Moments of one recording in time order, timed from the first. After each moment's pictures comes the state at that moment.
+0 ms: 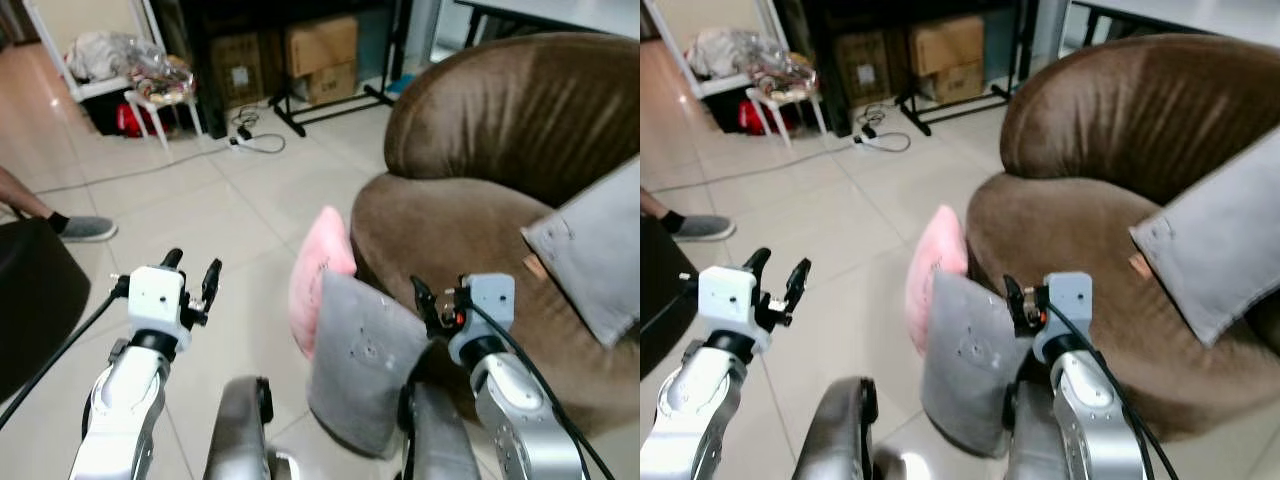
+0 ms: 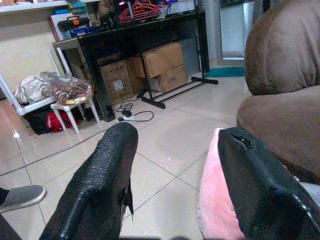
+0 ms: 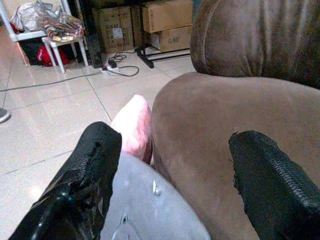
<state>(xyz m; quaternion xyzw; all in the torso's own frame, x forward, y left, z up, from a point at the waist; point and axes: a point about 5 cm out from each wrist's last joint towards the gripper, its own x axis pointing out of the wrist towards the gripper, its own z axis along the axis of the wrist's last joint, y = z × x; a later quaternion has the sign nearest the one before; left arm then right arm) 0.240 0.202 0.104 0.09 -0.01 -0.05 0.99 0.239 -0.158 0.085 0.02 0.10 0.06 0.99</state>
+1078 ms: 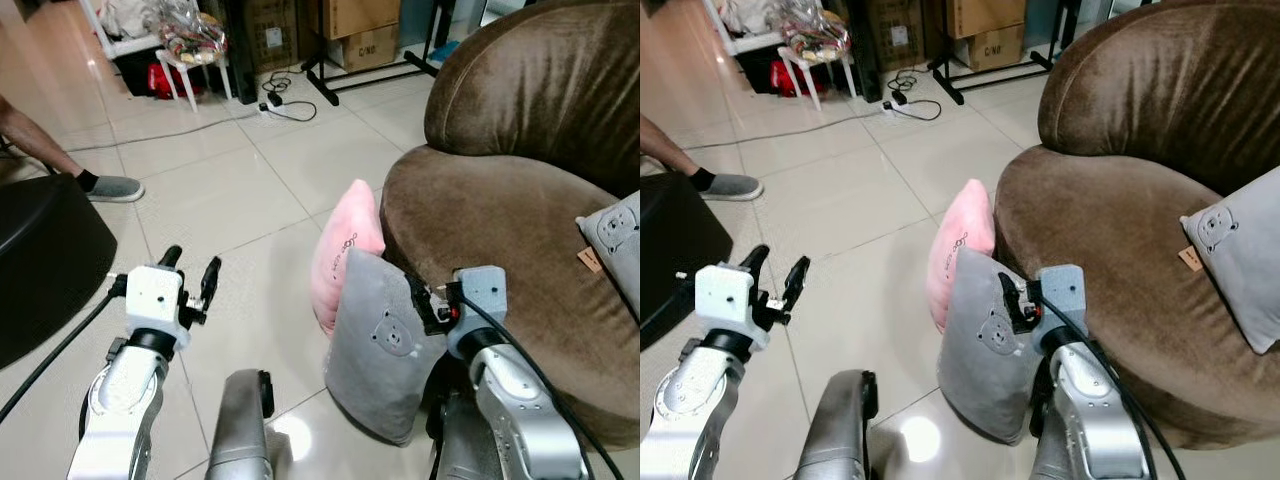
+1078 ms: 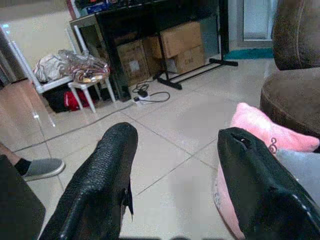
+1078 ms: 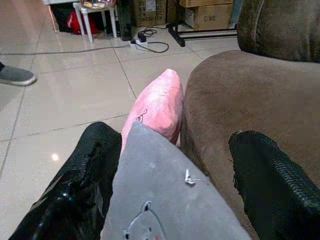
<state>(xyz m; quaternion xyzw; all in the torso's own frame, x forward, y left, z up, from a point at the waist) 0.241 0.202 0.108 0.09 -0.03 -0.06 0.99 0.248 -0.153 0.088 -0.02 0.10 0.08 0.99</state>
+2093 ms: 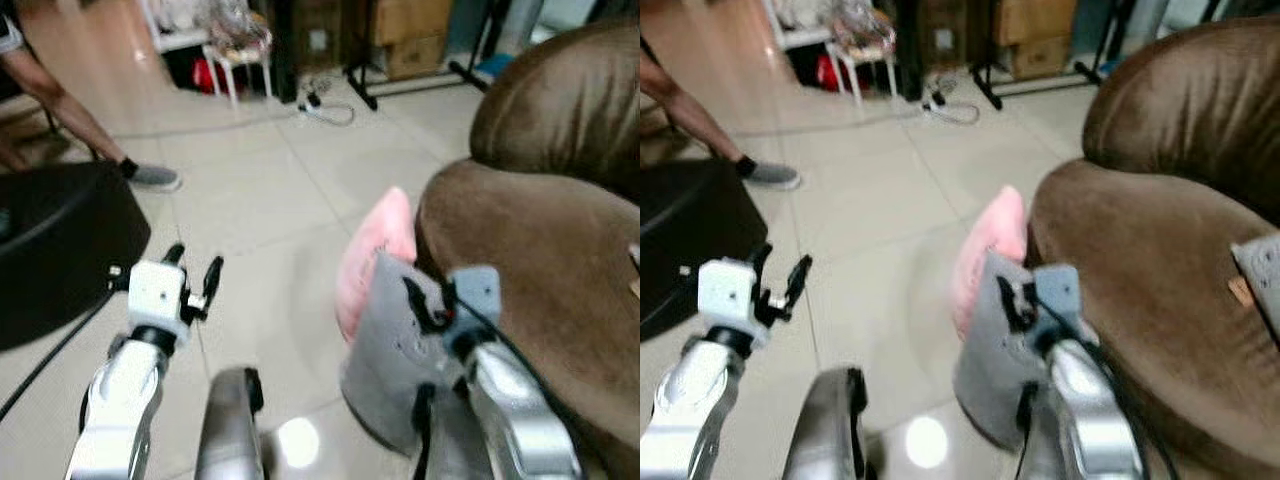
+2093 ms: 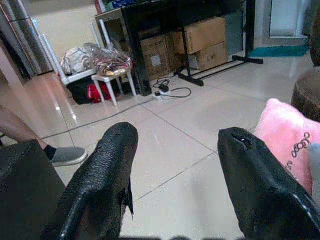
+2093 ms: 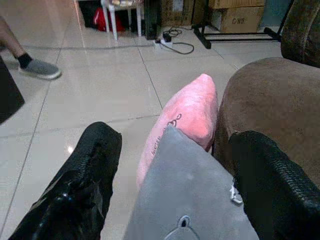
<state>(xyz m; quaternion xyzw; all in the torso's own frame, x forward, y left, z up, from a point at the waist) 0.244 0.203 0.109 0.10 -0.02 -0.06 0.99 0.252 -0.151 0.086 -0.02 0.11 0.07 0.99</state>
